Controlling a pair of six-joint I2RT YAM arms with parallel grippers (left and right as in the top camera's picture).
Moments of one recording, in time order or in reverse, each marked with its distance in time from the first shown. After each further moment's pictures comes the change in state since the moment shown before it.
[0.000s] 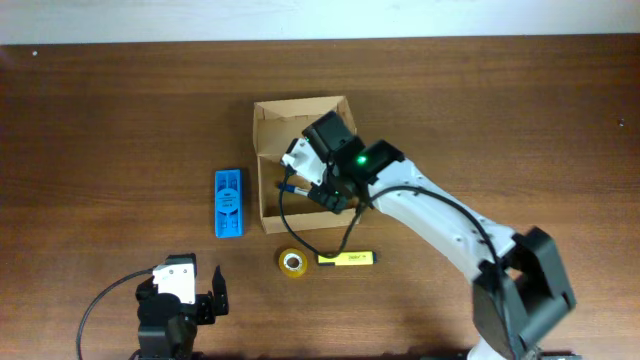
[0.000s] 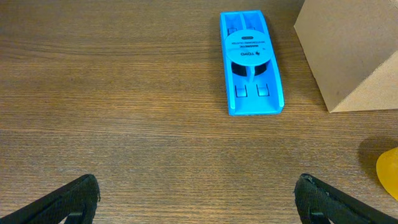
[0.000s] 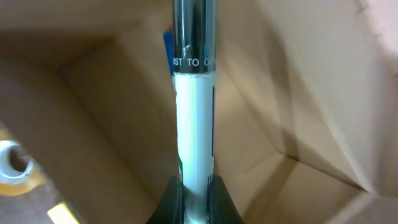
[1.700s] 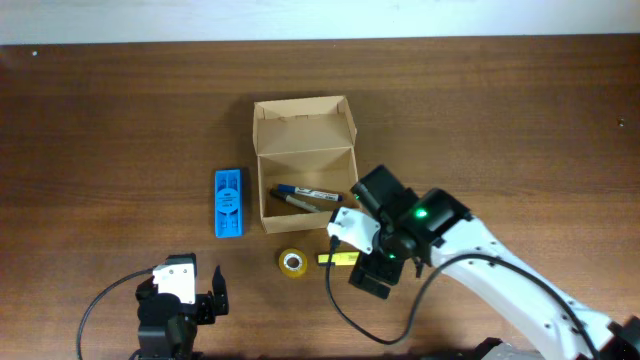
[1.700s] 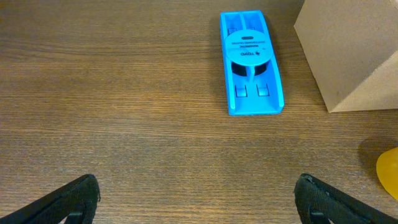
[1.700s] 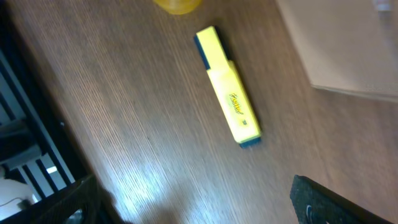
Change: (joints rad) left arm 0.000 0.000 0.000 0.000 0.000 0.000; right arm 0.014 -0.412 -0.330 -0.321 -0.184 -0.054
